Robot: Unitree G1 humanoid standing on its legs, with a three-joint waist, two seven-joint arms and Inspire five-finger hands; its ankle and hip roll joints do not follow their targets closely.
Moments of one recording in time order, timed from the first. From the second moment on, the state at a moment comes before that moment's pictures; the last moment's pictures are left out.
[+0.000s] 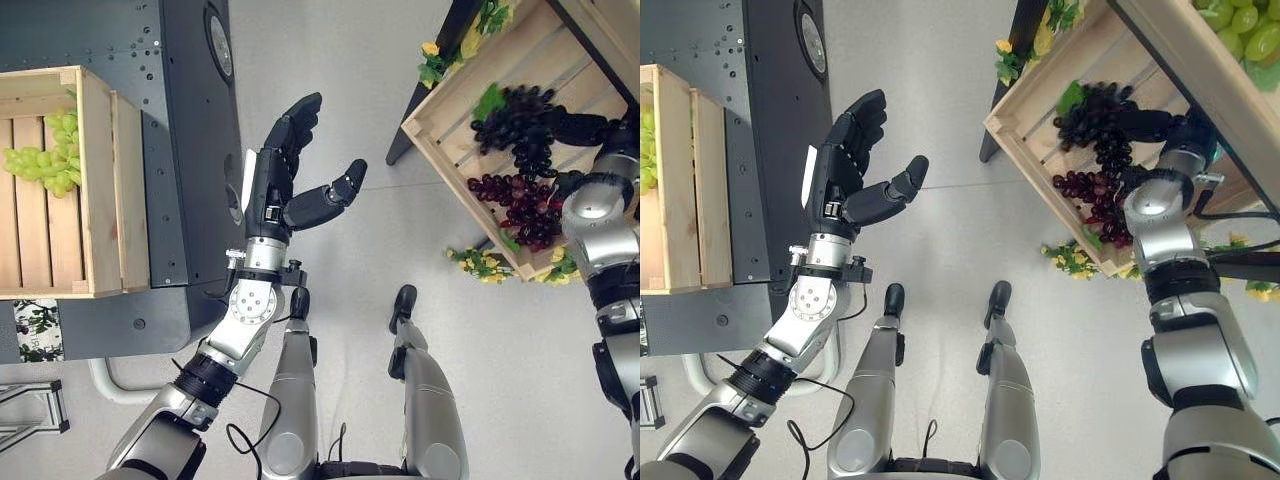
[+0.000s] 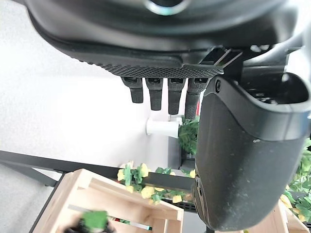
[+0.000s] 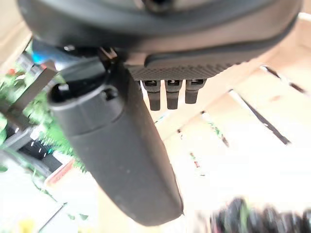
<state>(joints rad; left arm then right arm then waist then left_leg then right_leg) -0.47 0.46 -0.43 0.14 -0.35 -0.47 0.38 -1.00 -0.77 0.33 0.80 0.20 -0.08 -0.65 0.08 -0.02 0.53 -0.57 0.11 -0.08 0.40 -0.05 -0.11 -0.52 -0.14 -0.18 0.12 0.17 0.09</state>
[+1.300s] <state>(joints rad) -0.20 0.43 -0.23 0.10 -0.32 -0.50 0.34 -0.33 -0.34 0.22 0.07 0.95 -0.19 0.24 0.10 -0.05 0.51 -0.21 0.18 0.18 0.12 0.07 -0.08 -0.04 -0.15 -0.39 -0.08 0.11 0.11</state>
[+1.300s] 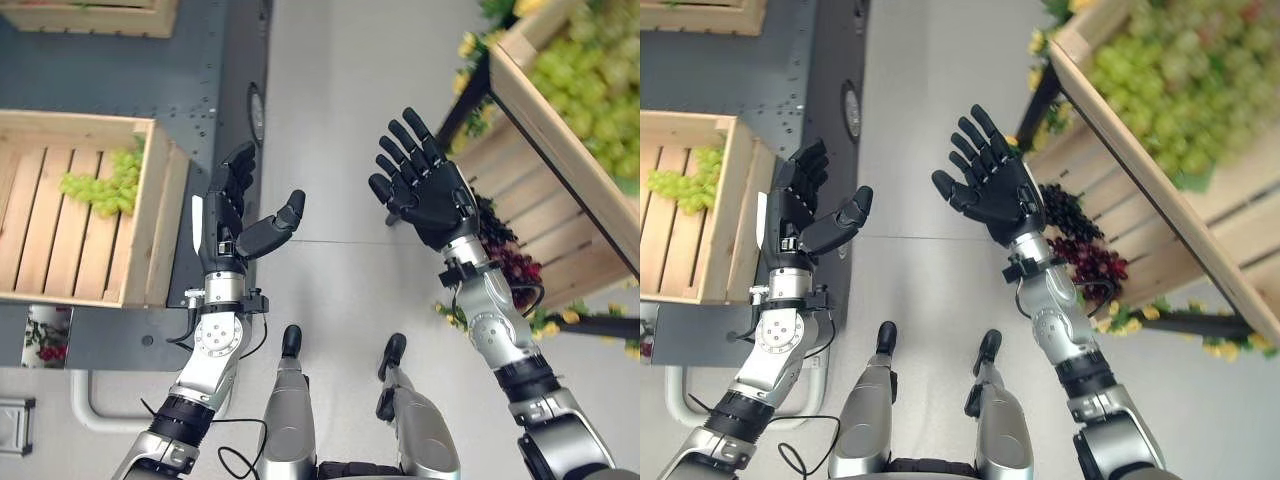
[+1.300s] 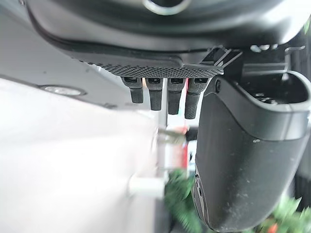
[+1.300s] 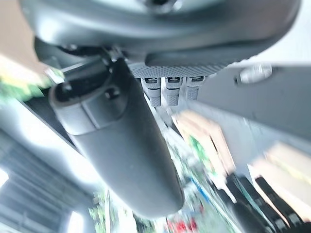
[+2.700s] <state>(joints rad) 0.02 0.40 -0.23 0.04 -0.25 -0.49 0.37 -0.05 -0.42 0.37 0.00 1.07 -0.07 0.69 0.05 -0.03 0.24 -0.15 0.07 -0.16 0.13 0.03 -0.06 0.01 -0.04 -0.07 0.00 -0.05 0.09</state>
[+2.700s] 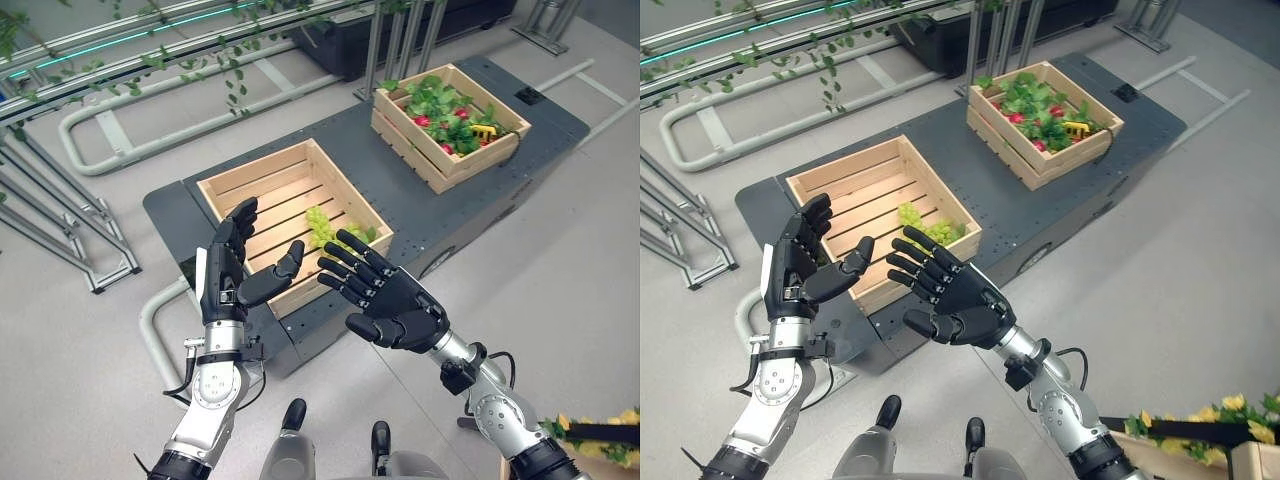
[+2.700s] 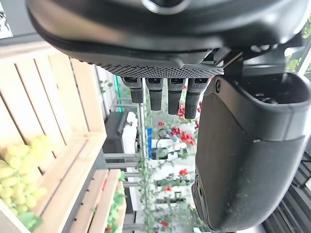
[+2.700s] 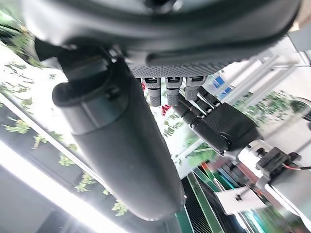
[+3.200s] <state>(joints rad) -0.01 0.44 -0.26 0.06 -0.14 -0.41 0.35 0.07 -0.36 0.33 0.06 1.09 -0.10 0.65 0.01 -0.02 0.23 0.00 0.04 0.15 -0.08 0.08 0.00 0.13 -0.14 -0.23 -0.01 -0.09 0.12</state>
